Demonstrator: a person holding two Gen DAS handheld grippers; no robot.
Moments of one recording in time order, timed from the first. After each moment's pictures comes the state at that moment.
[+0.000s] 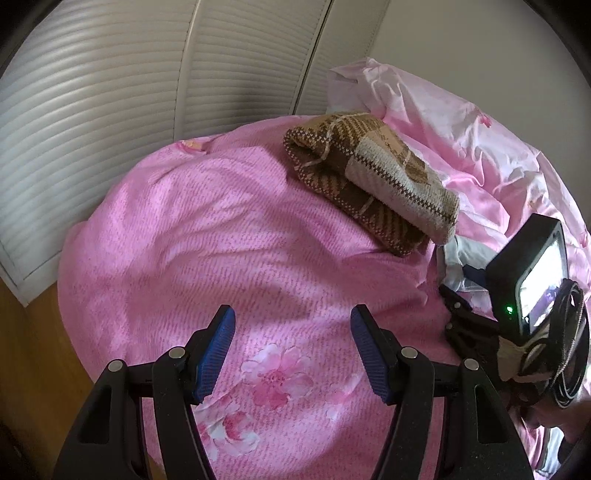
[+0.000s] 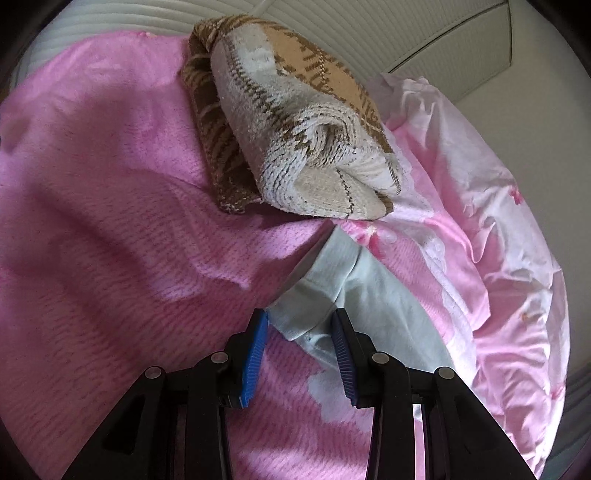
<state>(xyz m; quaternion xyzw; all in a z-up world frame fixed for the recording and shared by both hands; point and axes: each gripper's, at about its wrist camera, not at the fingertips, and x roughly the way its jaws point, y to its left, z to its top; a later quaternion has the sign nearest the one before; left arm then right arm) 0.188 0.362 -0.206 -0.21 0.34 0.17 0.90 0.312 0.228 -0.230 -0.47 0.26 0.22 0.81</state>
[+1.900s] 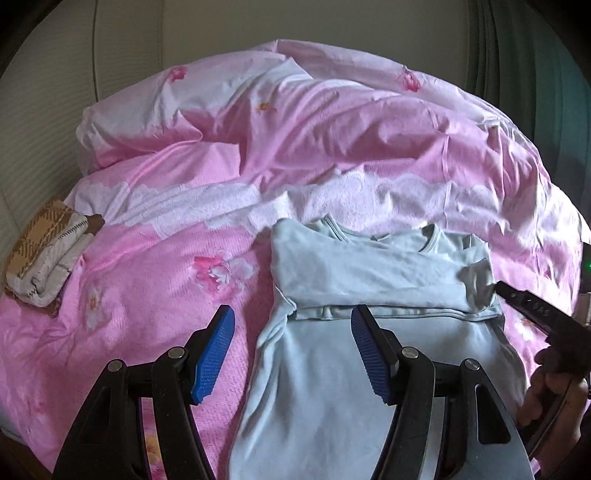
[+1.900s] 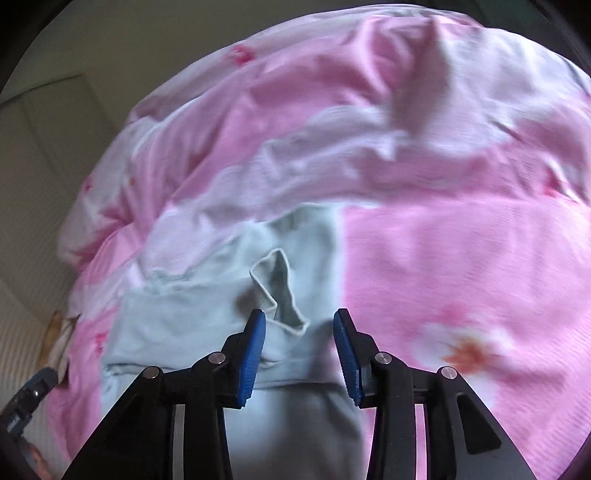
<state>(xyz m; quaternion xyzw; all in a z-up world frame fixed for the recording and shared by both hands) 0.292 -0.065 -0.119 0.01 0.38 -0.06 0.92 0.297 -0.371 -0.182 0.23 0.35 -0.03 0.91</state>
